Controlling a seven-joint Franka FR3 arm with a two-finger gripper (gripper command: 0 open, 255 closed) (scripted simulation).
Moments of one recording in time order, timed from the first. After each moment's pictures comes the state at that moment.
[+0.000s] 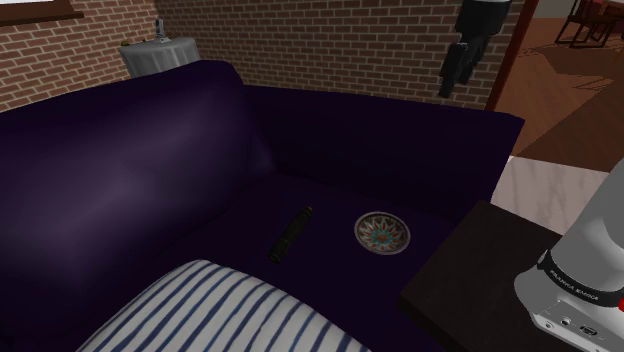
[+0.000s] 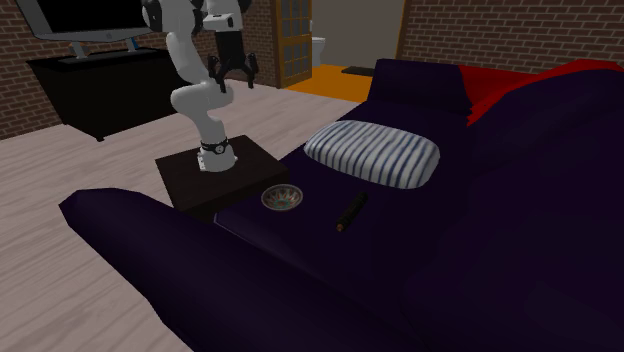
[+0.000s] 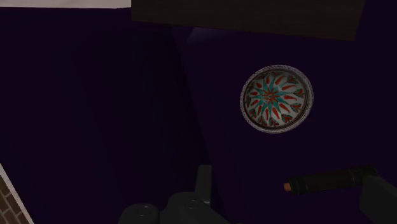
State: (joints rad) arm 0.02 -0.75 0.04 -2.35 -0.01 1.71 -0.01
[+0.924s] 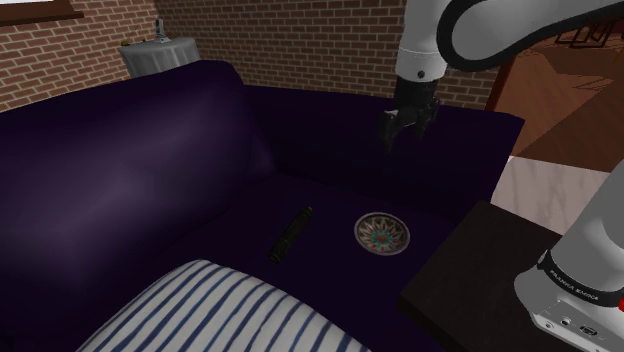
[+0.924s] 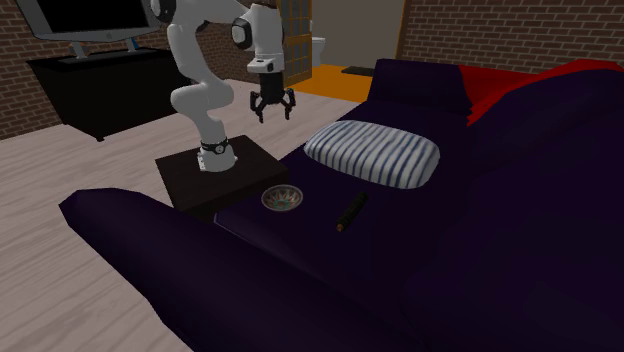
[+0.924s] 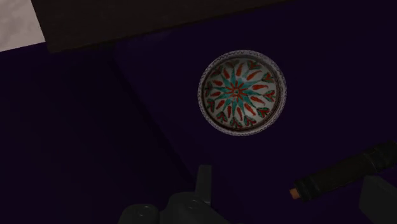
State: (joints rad) arm 0.00 -0.54 0.29 -2.46 0.10 1.99 0.45
